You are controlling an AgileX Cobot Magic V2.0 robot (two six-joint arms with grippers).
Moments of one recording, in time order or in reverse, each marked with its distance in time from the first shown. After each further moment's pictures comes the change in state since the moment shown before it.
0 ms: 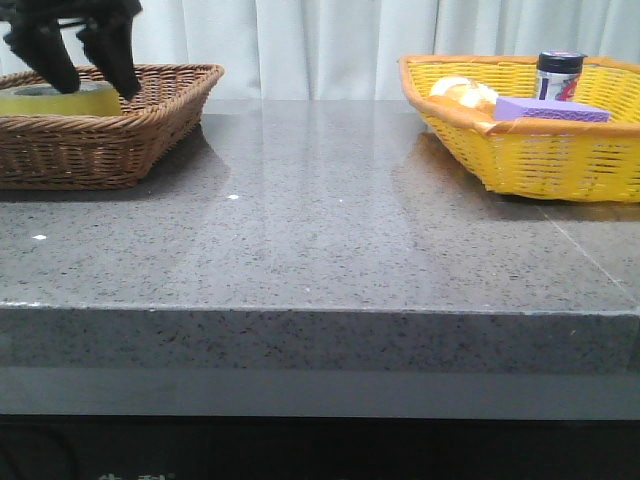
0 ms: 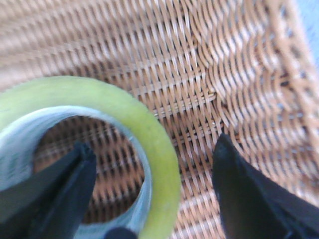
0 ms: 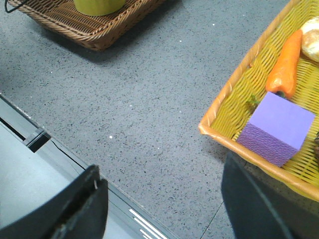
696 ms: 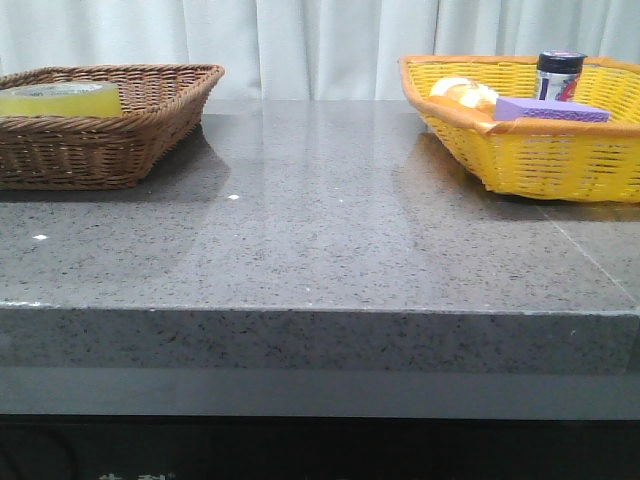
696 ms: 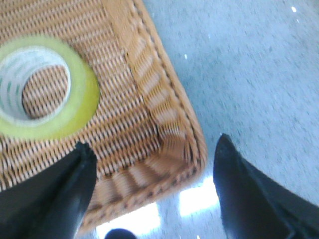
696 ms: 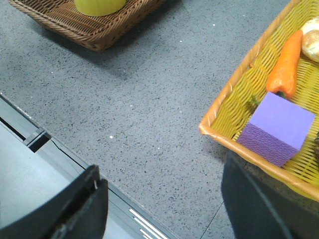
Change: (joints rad) left arm -0.221 -0.521 0.408 0.144 -0.049 -0.116; right arm 0.000 0.000 0.000 0.000 0.001 0.000
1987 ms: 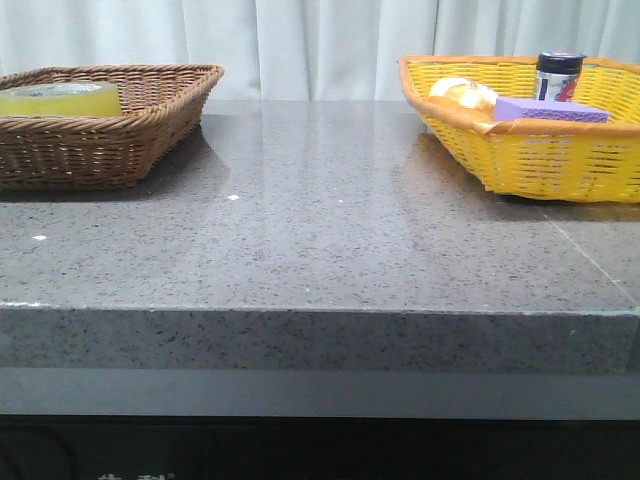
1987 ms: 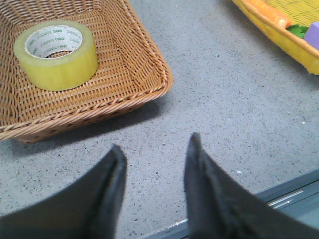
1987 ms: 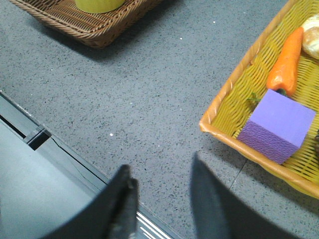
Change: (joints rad) left arm 0.000 -0.915 0.938 -0.086 -0.478 -0.007; right arm 0.000 0.000 0.000 0.000 0.007 0.000
